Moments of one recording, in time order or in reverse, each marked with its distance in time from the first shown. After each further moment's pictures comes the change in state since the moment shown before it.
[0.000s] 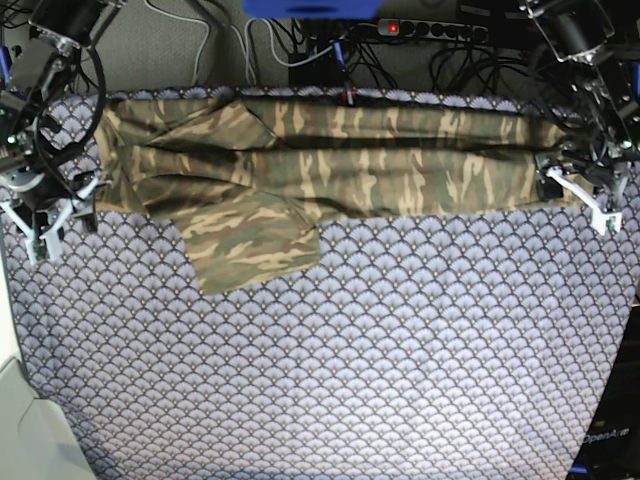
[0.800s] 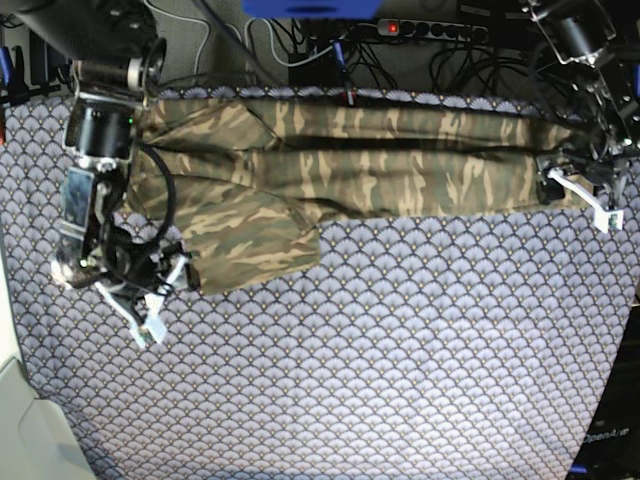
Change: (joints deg) left arm -0.5 -0.7 -0.2 -6.1 -0.9 -0.2 -5.9; right arm 25.9 -3.5 -17.7 -32.0 0.0 -0.2 -5.2
